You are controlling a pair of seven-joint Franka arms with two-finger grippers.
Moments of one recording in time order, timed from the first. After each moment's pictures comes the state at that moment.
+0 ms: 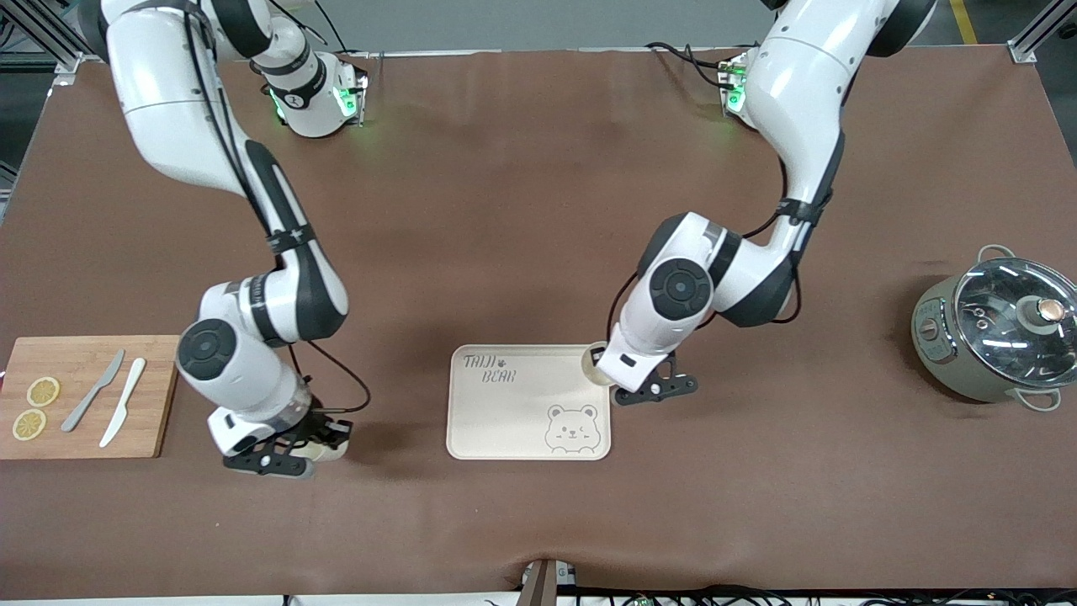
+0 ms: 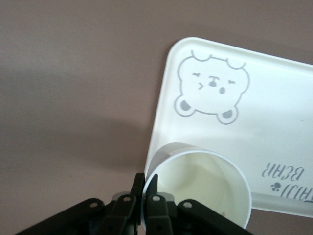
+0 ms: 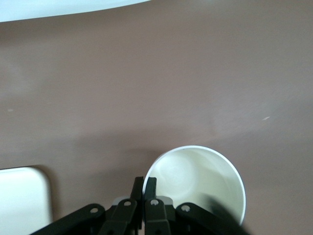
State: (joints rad) left arm -0.48 0.75 -0.10 -1.35 0.01 2.17 -0.75; right arm 0.26 0.76 -0.02 -1.35 0.02 2.32 0.39
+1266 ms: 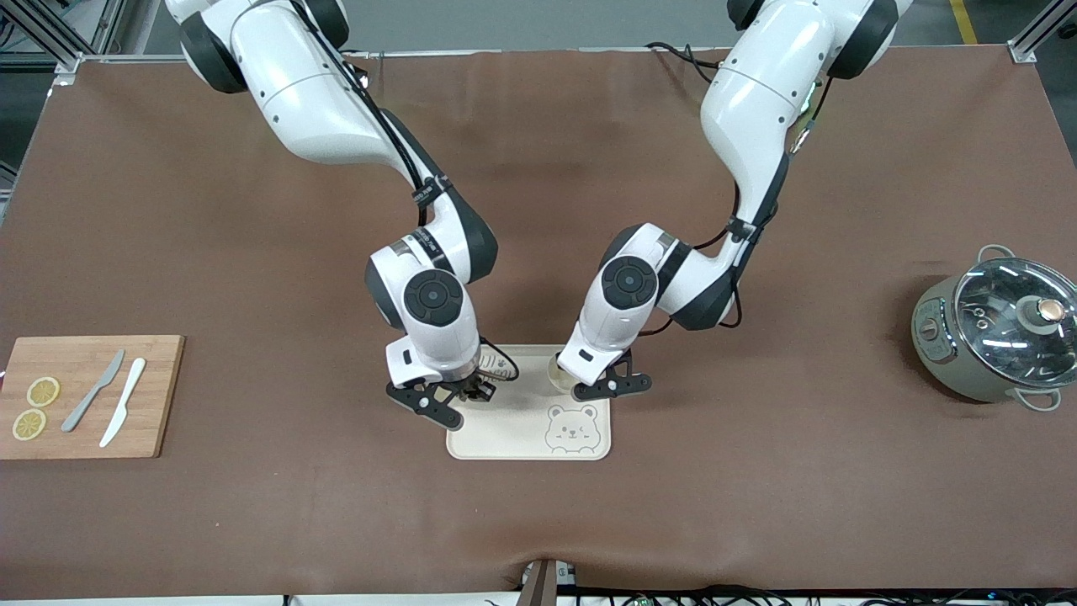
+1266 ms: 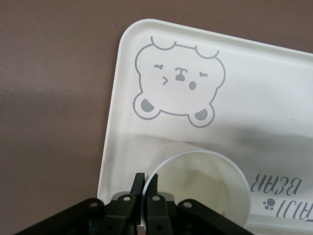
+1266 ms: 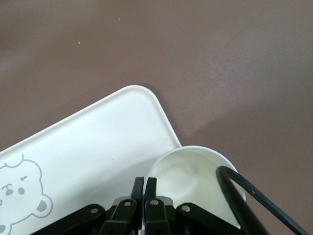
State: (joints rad) left arm -0.55 0.84 -0.07 -1.34 0.03 2.33 -0.78; right arm 0.57 0.88 -0.02 -1.15 -0.12 2.13 1.10
